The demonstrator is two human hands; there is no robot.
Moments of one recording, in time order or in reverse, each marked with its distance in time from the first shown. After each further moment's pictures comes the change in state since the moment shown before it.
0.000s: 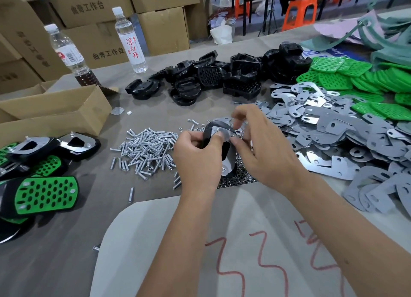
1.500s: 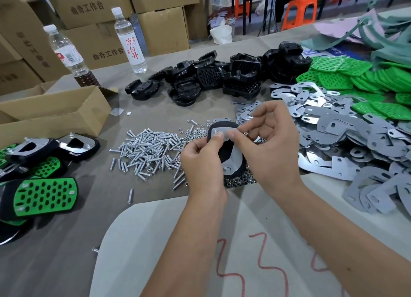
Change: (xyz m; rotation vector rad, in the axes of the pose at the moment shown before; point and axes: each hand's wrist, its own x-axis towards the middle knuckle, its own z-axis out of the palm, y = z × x) left_hand -0.005 -0.008 0.014 -0.382 -0.006 -0.308; right_hand -0.003 -0.023 0.011 0.490 0.435 0.341
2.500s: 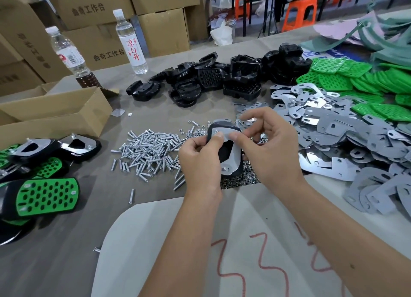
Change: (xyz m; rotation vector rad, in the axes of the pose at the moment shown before) left_hand 0.007 0.002 -0.006 0.090 -0.035 0.077; right_hand 0.006 0.012 -0.006 -0.061 -0.102 -0.038
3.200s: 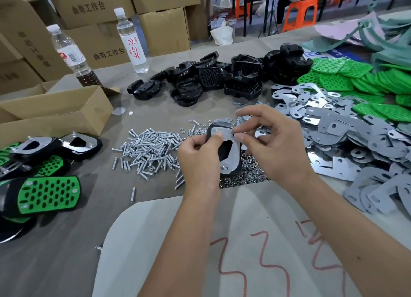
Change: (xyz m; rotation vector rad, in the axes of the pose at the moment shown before) left_hand 0.001 0.005 -0.002 0.059 0.005 0.016; right_hand 0.010 0.005 -0.012 0.010 -0.170 -0.100
